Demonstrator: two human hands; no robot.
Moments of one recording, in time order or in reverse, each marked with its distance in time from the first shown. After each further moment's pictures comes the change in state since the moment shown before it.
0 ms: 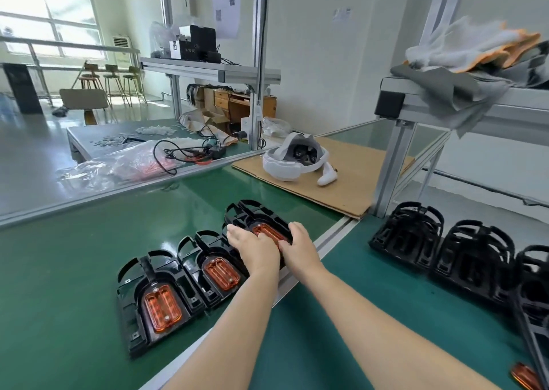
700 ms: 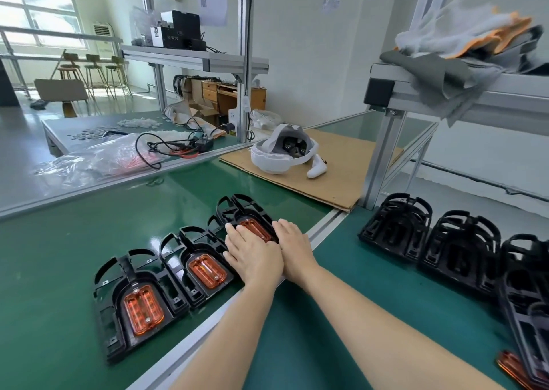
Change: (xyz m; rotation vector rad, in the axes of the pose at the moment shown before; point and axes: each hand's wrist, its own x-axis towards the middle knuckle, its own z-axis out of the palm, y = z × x) left_hand -0.015 -0.014 0.011 0.562 -0.111 0.090; right_hand 0.009 0.023 -0.002 -0.467 -0.063 -0.178
